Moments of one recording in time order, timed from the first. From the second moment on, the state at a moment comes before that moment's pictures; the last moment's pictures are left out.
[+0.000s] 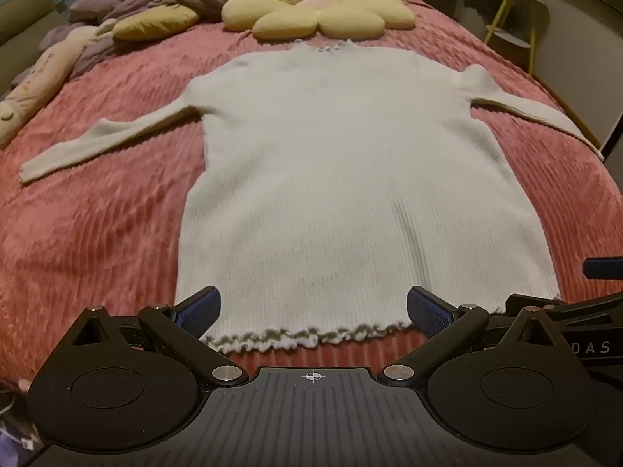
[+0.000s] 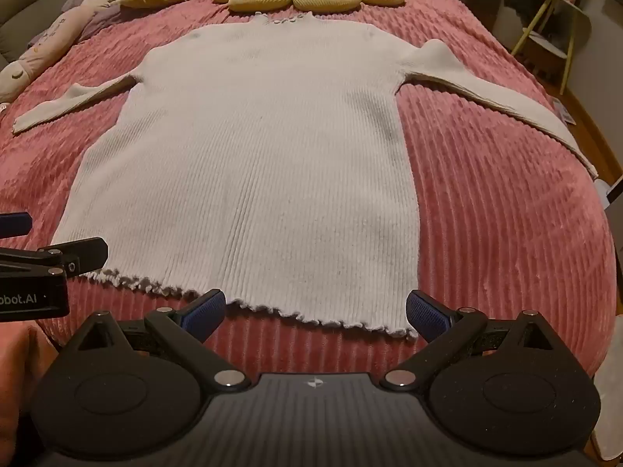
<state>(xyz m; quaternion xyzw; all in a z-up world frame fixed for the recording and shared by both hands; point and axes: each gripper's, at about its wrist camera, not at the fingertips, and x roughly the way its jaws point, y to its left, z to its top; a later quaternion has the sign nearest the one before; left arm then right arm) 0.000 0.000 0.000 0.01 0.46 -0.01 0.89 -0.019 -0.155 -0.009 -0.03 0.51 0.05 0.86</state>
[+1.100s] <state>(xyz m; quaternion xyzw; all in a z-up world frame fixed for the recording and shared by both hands) -0.004 -0.002 -0.002 0.01 0.47 -0.01 0.89 -0.021 -0.157 -0.010 -0.03 0.50 0.05 0.86</state>
